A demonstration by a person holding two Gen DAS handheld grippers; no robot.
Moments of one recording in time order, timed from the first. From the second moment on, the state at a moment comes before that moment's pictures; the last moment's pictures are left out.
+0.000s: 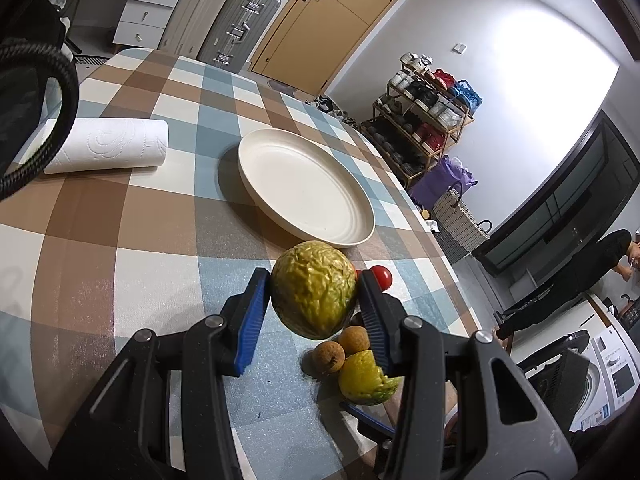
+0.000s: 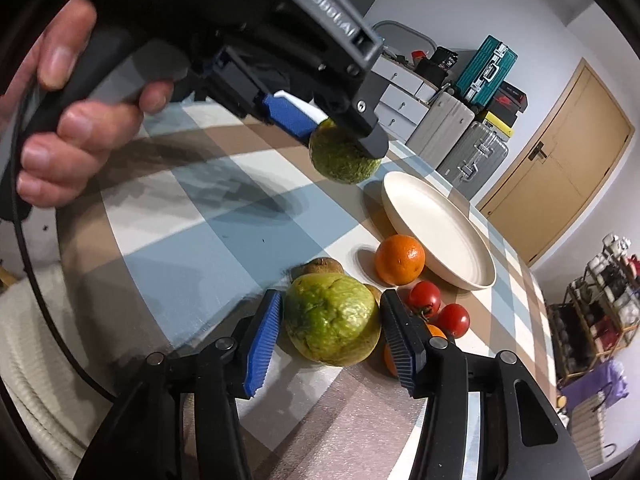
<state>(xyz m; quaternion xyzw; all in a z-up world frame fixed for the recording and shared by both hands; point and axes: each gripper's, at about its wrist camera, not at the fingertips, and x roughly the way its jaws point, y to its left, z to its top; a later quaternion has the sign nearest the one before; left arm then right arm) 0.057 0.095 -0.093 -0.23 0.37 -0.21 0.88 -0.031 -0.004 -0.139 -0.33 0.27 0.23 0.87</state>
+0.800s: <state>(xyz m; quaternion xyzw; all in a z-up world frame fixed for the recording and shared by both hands) 0.097 0.076 -0.061 -0.20 0.35 -0.22 0.89 0.044 -0.092 -0.046 -0.05 0.24 0.28 0.93</state>
